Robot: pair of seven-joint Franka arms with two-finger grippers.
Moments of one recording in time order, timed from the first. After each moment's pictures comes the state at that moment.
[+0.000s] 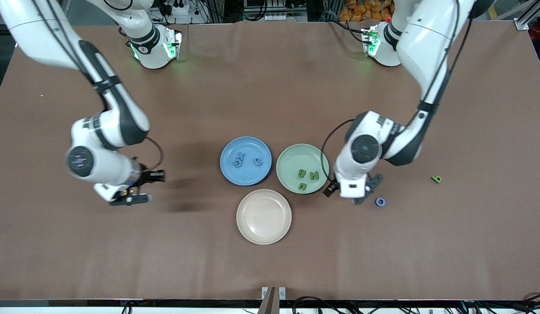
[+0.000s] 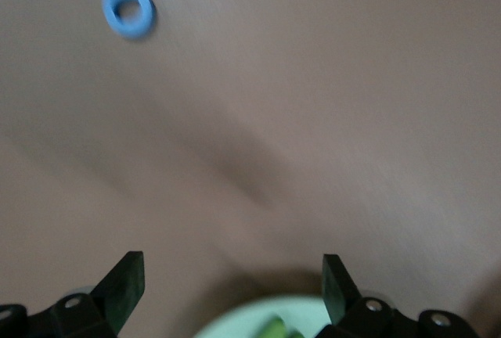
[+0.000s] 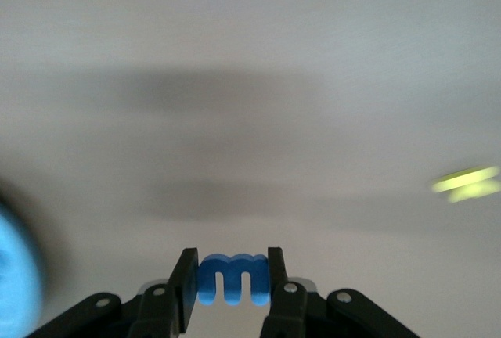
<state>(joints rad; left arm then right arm) -0.28 0.64 -0.19 -1.64 0.16 2.26 -1.30 -0.16 0.52 0.41 -1.78 -0.12 2.14 0.23</state>
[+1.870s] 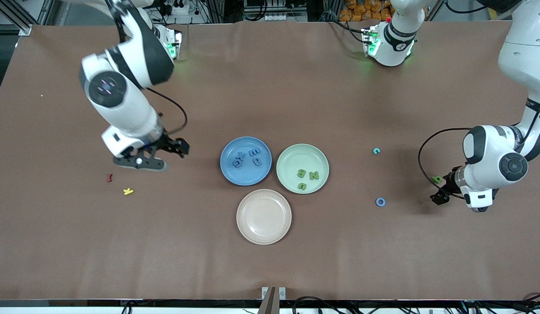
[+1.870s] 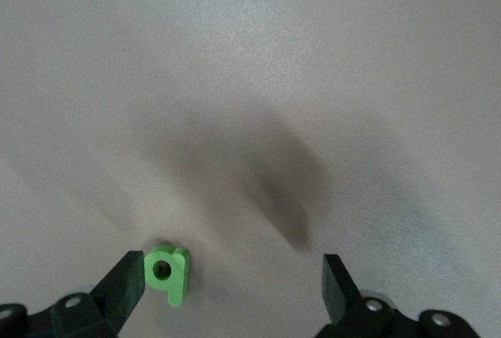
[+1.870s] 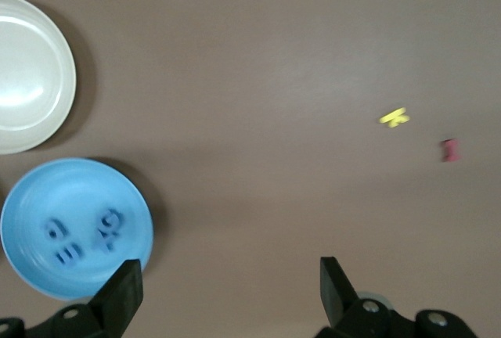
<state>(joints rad) 0.42 0.65 -0.32 -1.82 0.32 2.37 -0.98 -0.02 0.21 0.43 -1.76 -0.15 1.92 0.54</state>
